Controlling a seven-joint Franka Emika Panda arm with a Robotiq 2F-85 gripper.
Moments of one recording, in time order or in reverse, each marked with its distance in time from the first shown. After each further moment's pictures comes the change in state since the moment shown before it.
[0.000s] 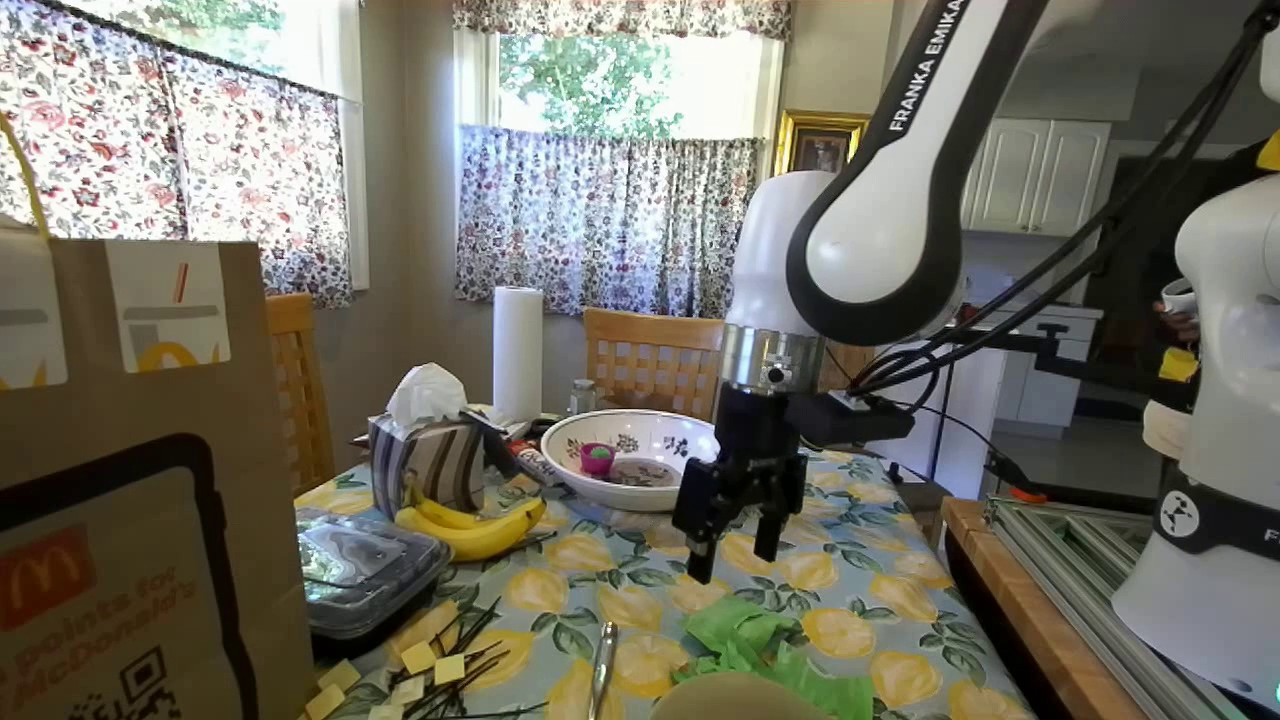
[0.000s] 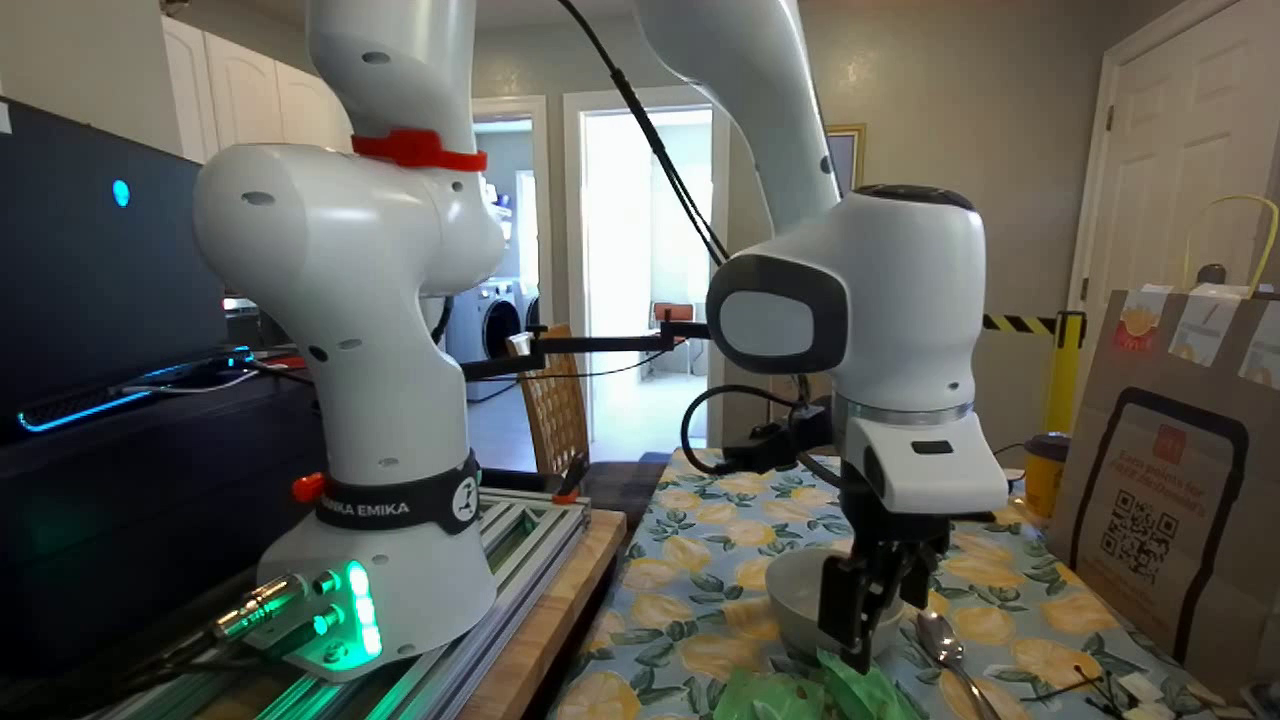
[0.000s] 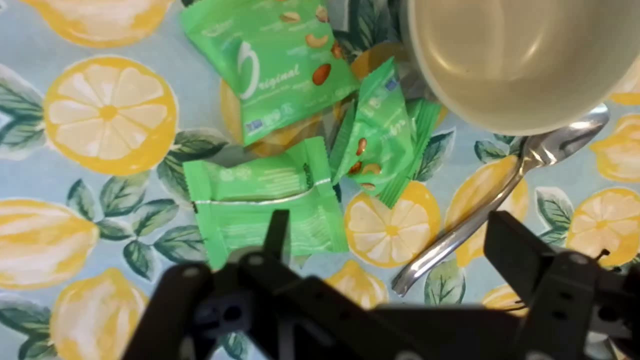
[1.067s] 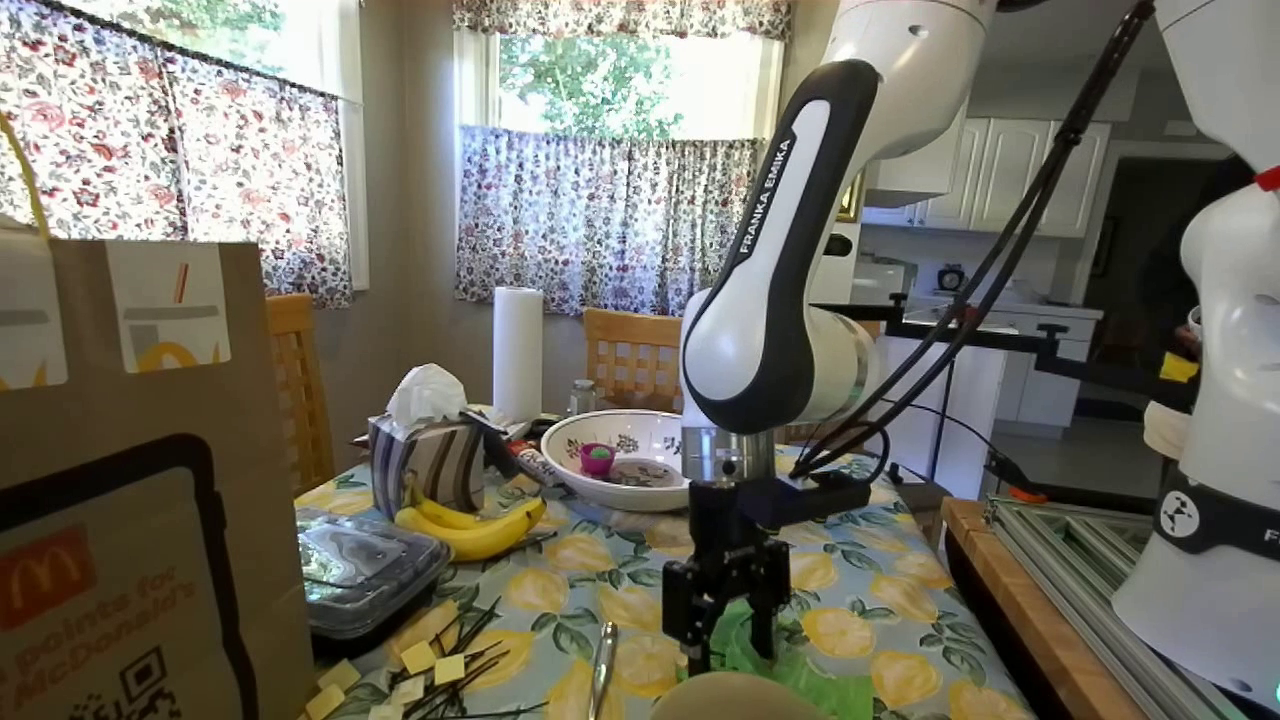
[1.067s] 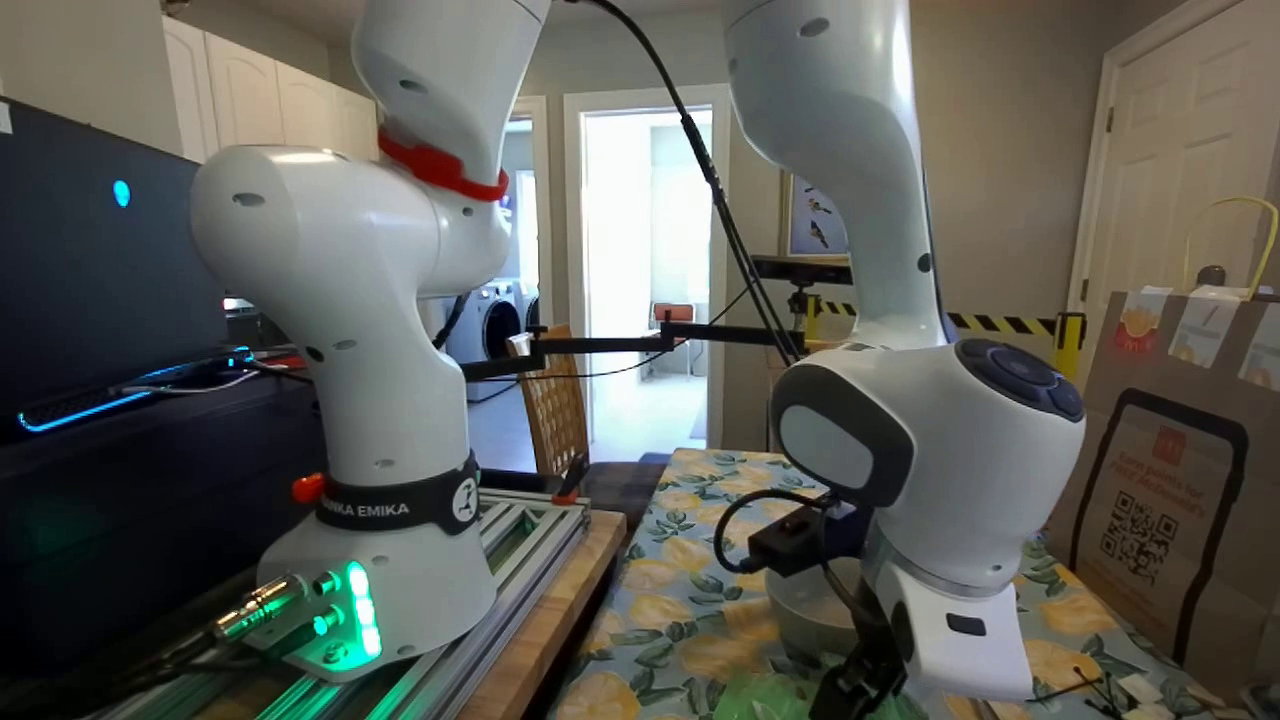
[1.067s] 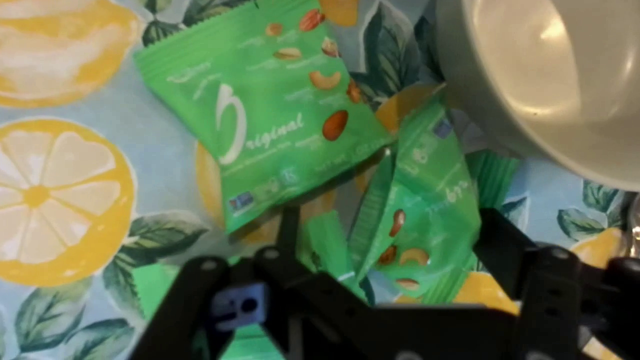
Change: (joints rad) arm -0.046 0.325 -0.007 0.222 0.114 -0.146 -0.133
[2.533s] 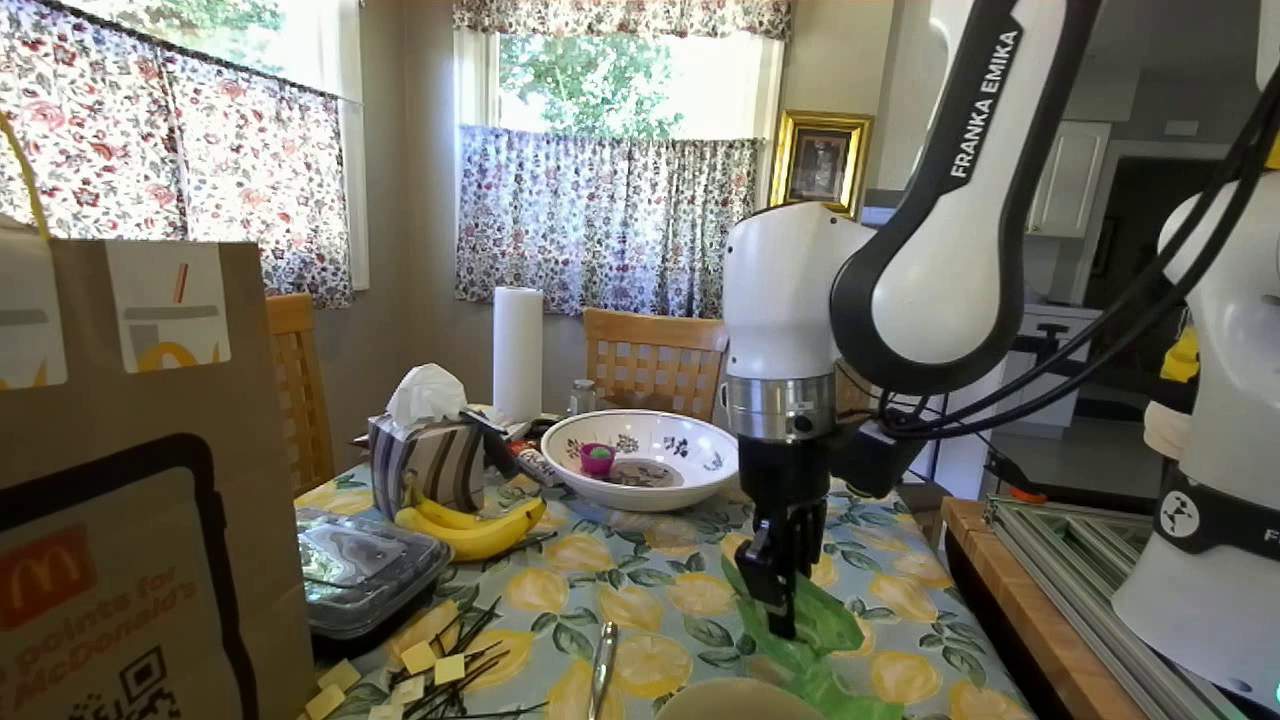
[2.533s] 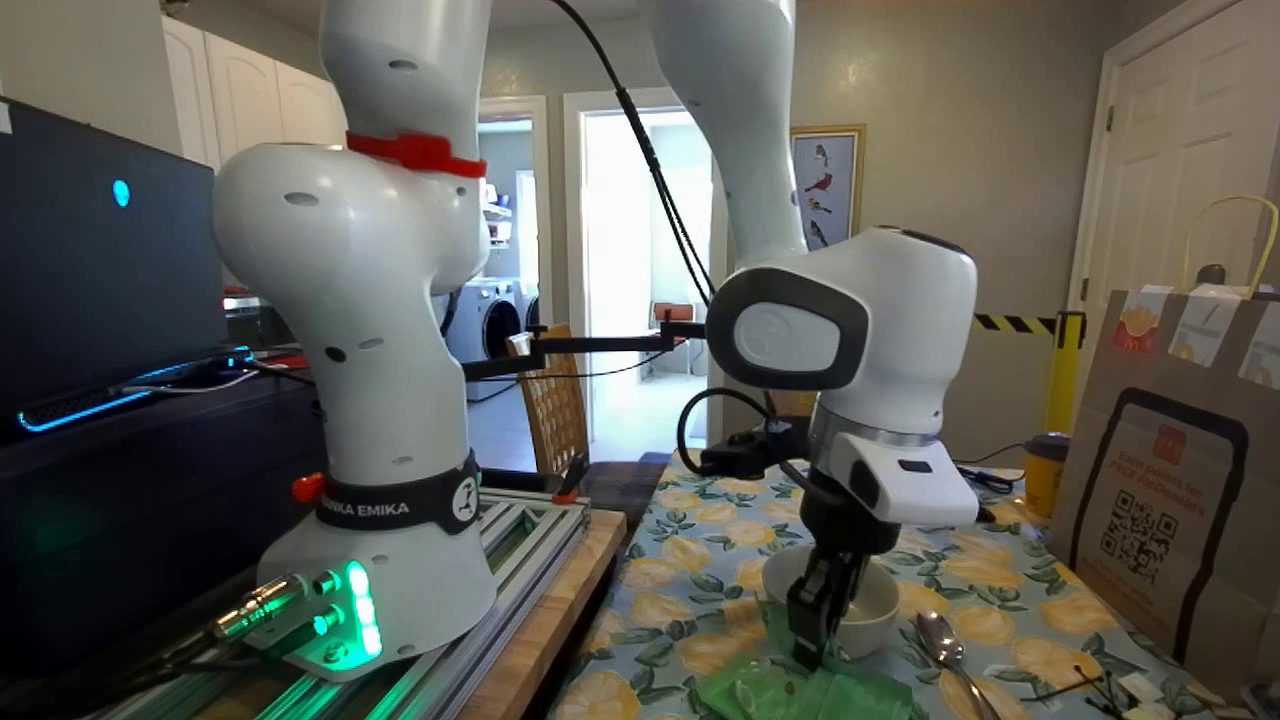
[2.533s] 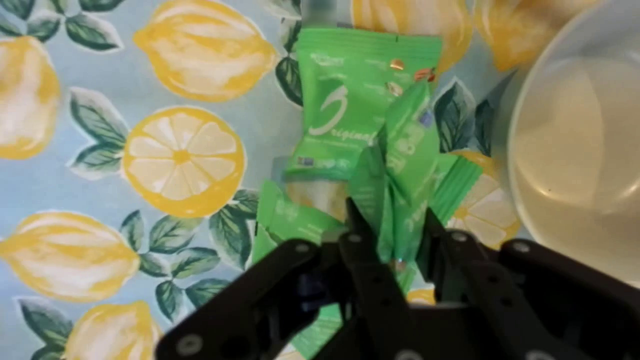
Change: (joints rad) arm 0.247 -0.289 -0.177 -0.226 -0.454 0.000 0.272
